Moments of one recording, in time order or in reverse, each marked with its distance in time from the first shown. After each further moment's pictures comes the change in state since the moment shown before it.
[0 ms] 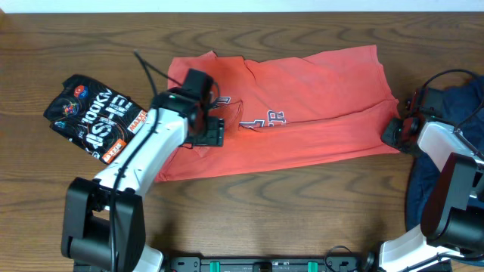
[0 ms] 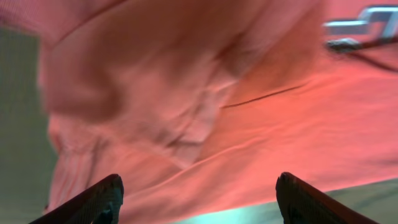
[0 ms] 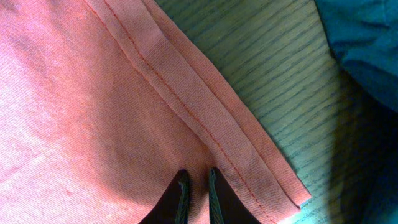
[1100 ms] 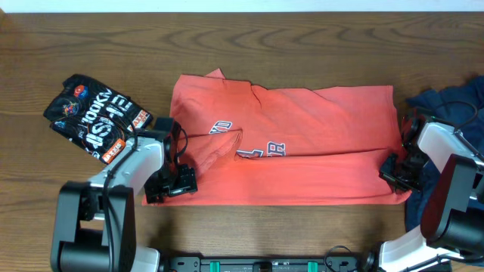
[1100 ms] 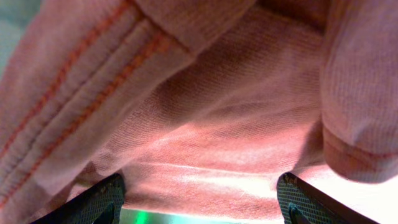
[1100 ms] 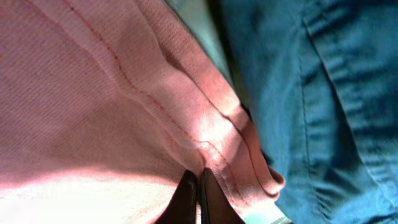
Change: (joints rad) left arm 0.183 -0.062 -0.392 -0.062 0.027 -0.093; right arm 0.000 -0.016 -0.009 -0.575 0.143 0.200
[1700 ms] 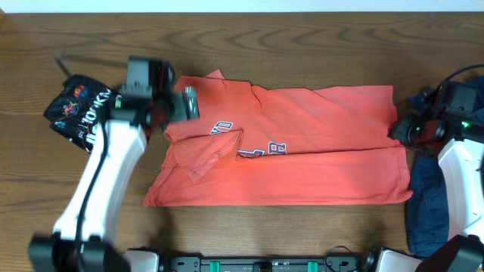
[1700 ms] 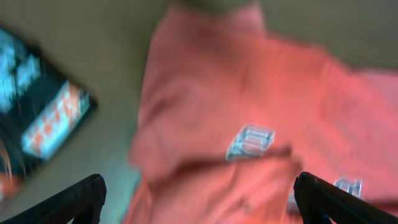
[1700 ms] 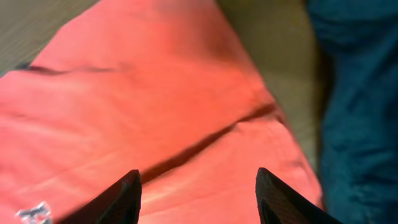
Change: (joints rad) left arm 0.012 -0.094 0.479 0.186 0.001 0.113; right arm -0.006 -0.348 0.101 0.209 -0.338 -0.199
